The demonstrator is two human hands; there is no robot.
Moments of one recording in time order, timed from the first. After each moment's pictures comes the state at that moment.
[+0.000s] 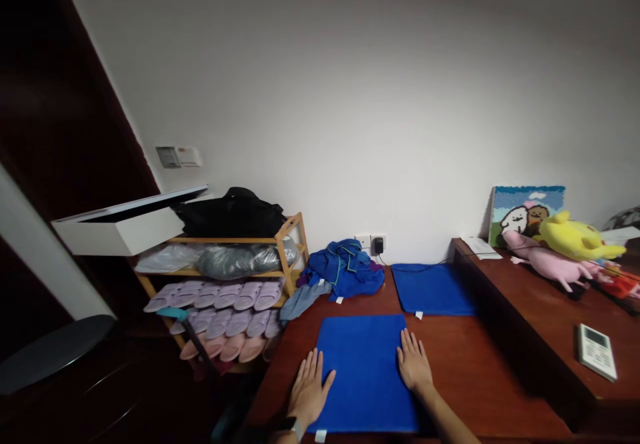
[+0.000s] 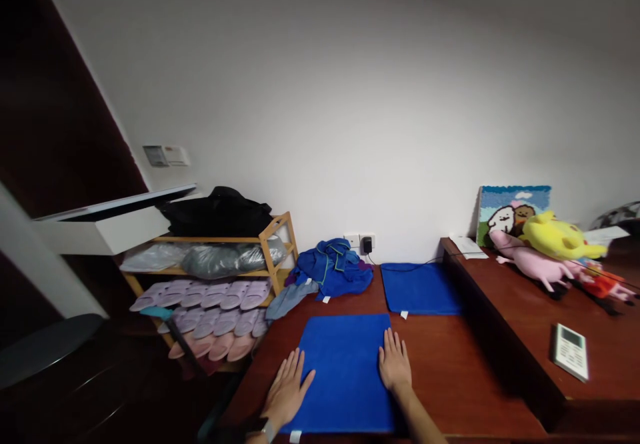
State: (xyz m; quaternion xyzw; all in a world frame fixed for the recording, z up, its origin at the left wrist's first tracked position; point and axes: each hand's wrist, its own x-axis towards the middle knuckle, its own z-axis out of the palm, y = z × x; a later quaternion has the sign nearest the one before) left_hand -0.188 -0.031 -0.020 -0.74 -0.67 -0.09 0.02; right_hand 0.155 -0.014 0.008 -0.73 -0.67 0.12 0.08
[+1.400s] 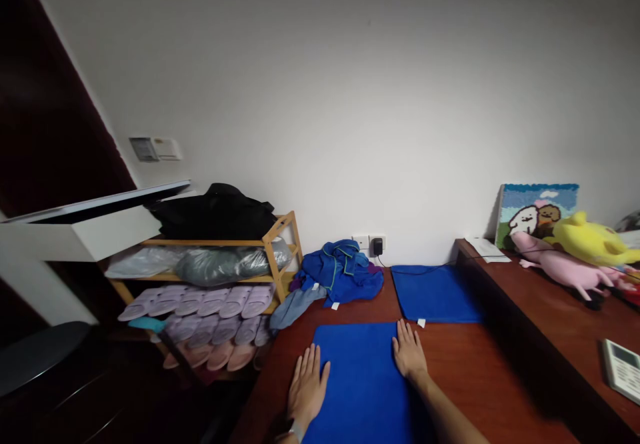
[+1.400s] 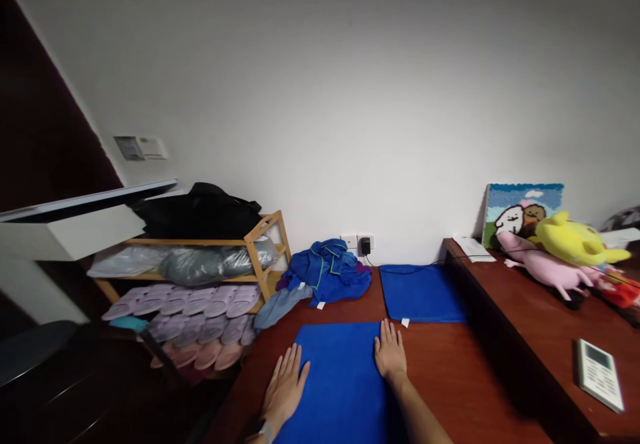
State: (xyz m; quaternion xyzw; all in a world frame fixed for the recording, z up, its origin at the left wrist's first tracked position) left_hand -0.178 0.022 -0.032 -0.72 -0.68 -0.13 0.05; right_hand 0.154 0.057 0.000 -0.73 -0.67 0.11 0.07
